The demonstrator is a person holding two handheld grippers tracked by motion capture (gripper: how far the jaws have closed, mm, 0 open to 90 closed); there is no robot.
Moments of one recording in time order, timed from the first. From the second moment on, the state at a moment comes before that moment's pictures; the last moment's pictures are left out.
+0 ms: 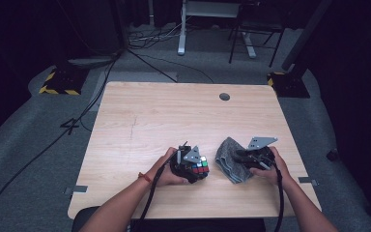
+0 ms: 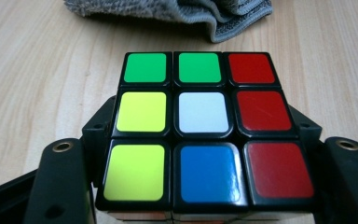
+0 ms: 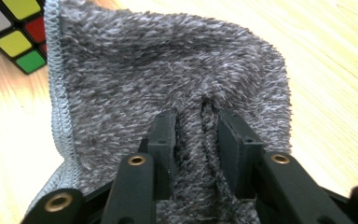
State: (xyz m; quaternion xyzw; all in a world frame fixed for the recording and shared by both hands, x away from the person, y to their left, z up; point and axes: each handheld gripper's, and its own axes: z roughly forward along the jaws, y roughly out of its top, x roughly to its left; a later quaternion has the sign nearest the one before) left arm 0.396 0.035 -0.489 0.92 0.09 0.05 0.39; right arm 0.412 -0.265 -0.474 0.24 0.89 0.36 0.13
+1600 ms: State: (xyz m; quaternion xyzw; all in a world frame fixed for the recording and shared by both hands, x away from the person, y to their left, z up) left arm 0.395 0.040 -0.477 0.94 0.02 0.00 0.35; right arm 0.361 -0.189 -0.468 0.12 0.91 0.38 0.12
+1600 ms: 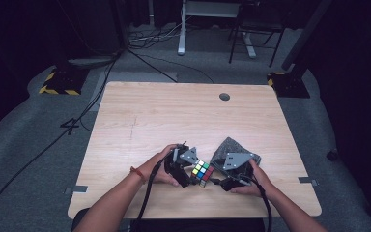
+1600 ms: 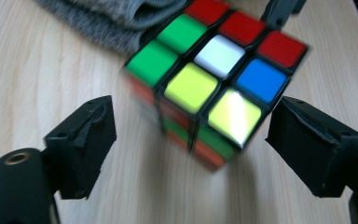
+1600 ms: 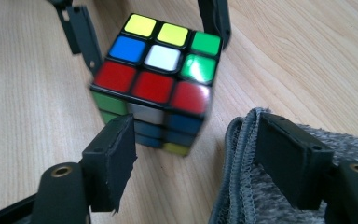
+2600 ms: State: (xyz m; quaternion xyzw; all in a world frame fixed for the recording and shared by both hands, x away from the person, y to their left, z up) left arm 0.396 0.041 -0.482 0.93 0.04 -0.03 0.36; right arm 0.368 -0.192 -0.466 0.14 0.90 0.39 0.14
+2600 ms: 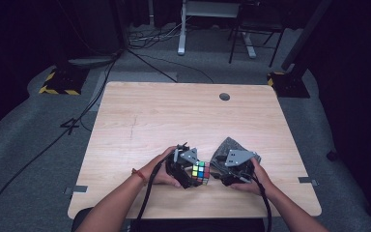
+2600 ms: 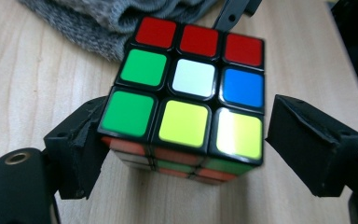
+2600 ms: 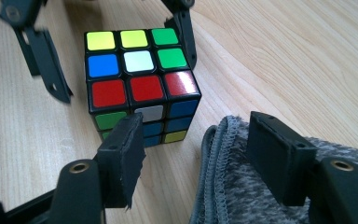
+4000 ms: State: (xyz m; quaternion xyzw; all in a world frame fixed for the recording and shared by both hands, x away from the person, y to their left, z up) left arm 0.391 0.048 -0.490 0.93 0.04 -0.03 0.36; right arm 0.368 -0.146 -0.450 0.12 0.88 0.44 0.14
